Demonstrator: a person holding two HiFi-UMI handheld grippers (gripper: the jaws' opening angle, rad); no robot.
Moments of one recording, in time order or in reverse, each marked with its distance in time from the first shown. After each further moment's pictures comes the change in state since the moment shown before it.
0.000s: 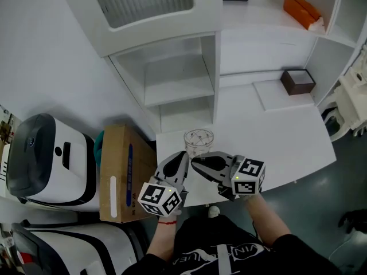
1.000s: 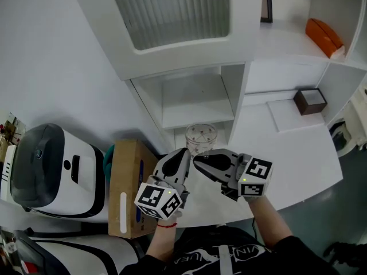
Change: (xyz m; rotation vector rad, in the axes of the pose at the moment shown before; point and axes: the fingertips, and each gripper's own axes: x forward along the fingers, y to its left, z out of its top) left arm 0.025 0.060 0.096 0.067 -0.086 0.007; right arm 0.065 -0.027 0.084 -0.122 -0.051 0.056
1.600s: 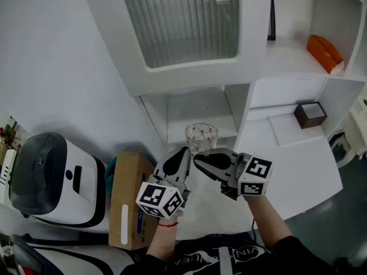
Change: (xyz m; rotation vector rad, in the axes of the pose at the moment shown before) left arm 0.020 0.023 0.038 0.048 -0.066 0.003; right arm 0.023 -0.020 0.034 -0.076 -0.021 0.003
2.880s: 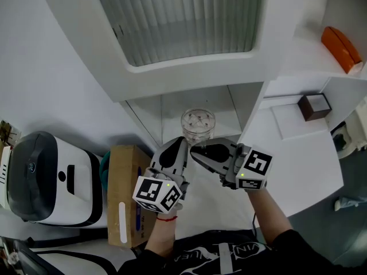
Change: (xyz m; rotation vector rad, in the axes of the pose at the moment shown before) left arm 0.044 0.043 -0.017 -0.048 0.010 0.024; right arm 0.019 -0.057 -0.013 -0.074 0.036 -0.002
